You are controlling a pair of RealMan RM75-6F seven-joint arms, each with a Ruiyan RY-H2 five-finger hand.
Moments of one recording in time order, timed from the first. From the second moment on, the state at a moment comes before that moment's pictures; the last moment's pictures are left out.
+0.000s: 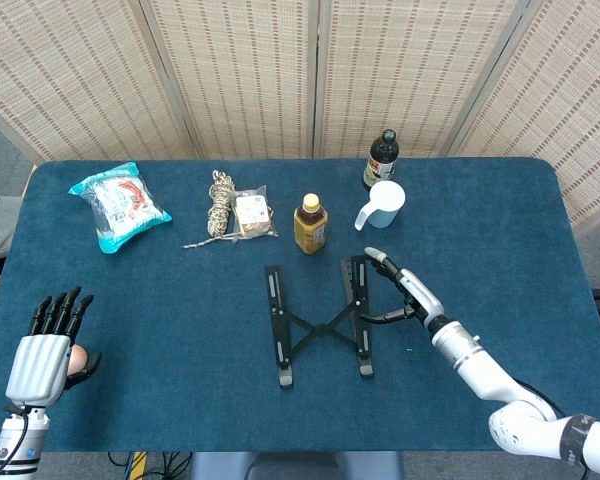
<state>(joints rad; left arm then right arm) -0.12 -1.22 -0.06 -1.75 1.50 1.49 0.30 0.58 -1.32 0.21 -1.59 -1.31 0.76 0.95</state>
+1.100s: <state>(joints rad) -0.18 -1.19 -0.06 -1.76 1.51 1.40 0.22 0.57 -1.23 -0.03 -1.51 -1.82 1.15 1.41</state>
